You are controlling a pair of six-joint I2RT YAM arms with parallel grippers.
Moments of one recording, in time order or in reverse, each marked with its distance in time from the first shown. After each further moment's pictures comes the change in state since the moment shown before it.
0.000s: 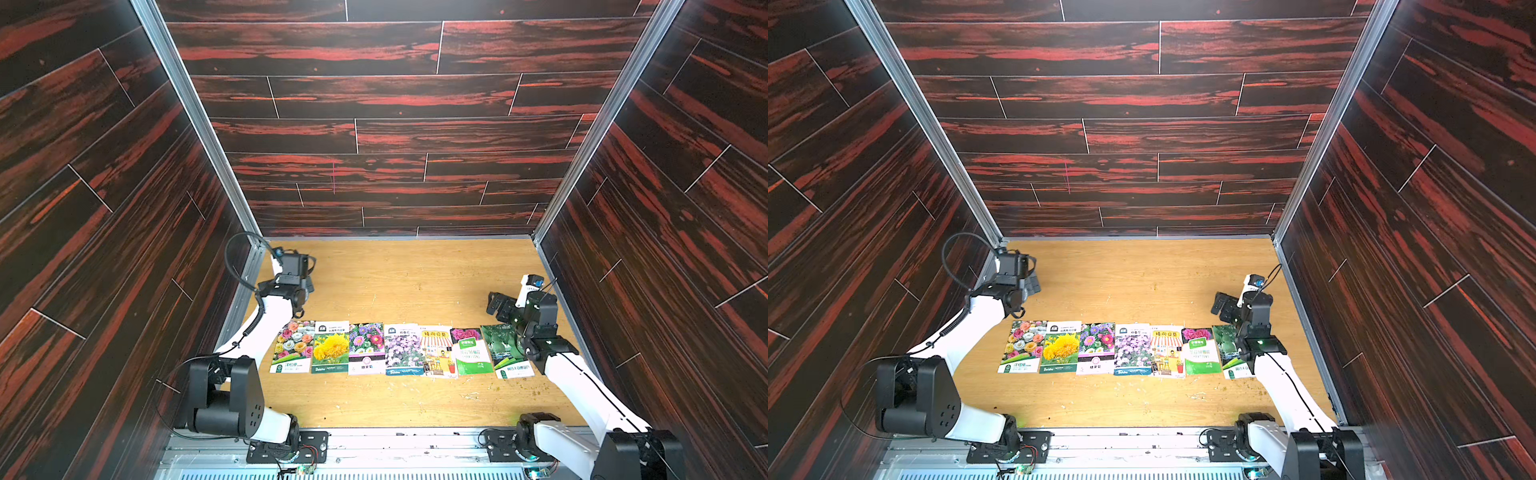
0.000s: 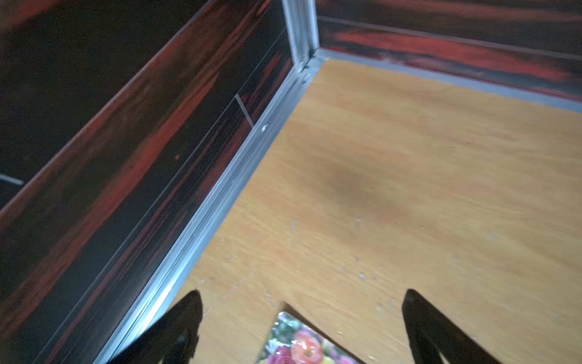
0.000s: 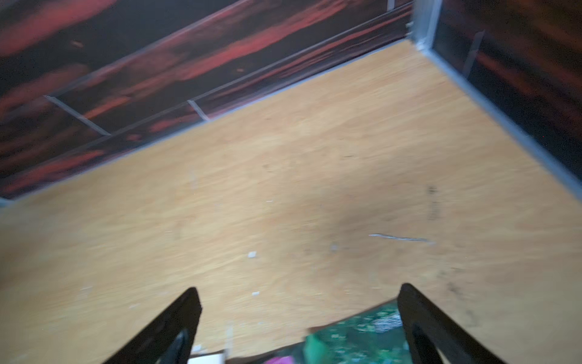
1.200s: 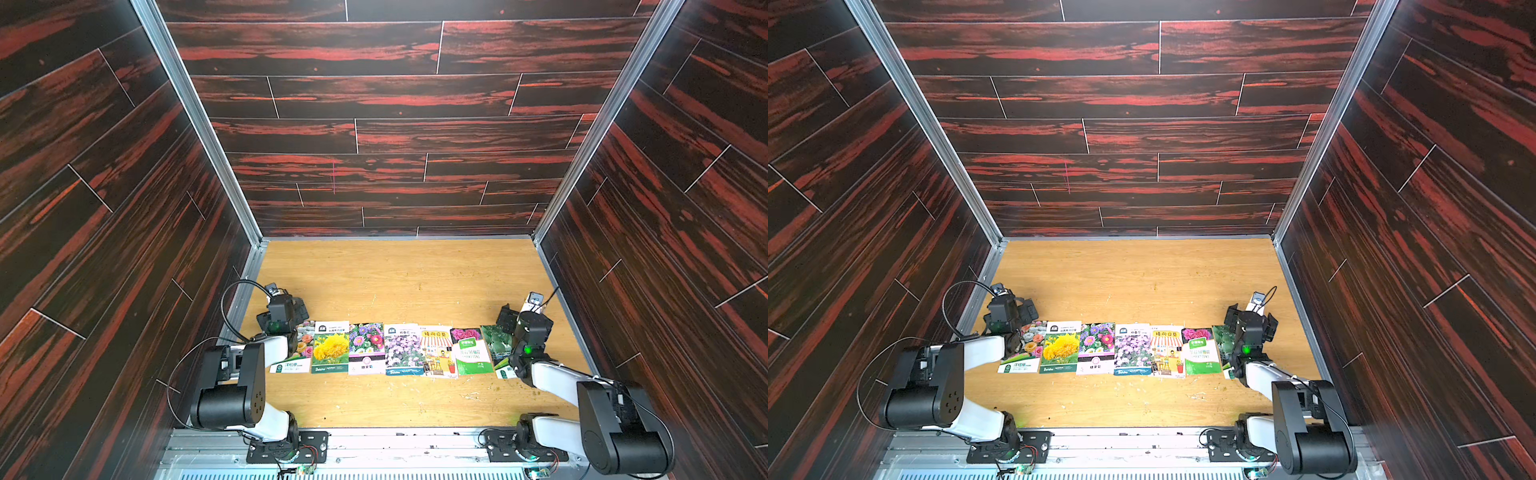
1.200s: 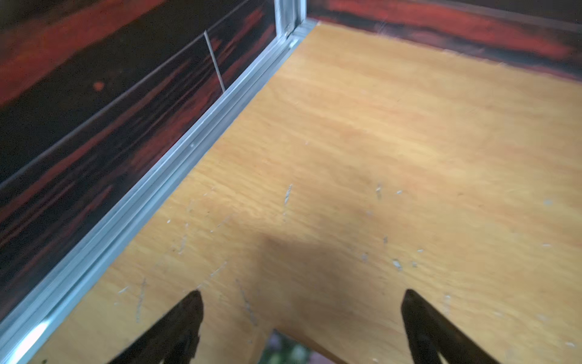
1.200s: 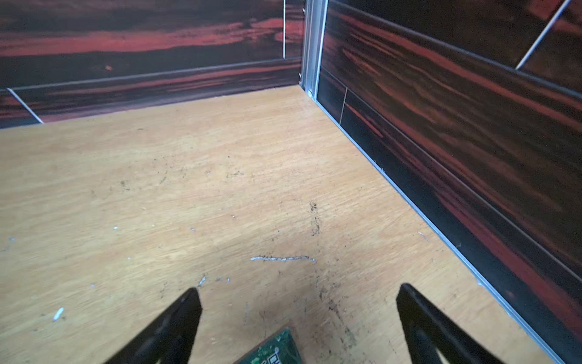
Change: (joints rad) left arm 0.125 0.042 -0.533 0.822 0.243 0.101; right arm -0.019 0.222 -0.269 0.638 0.322 -0.221
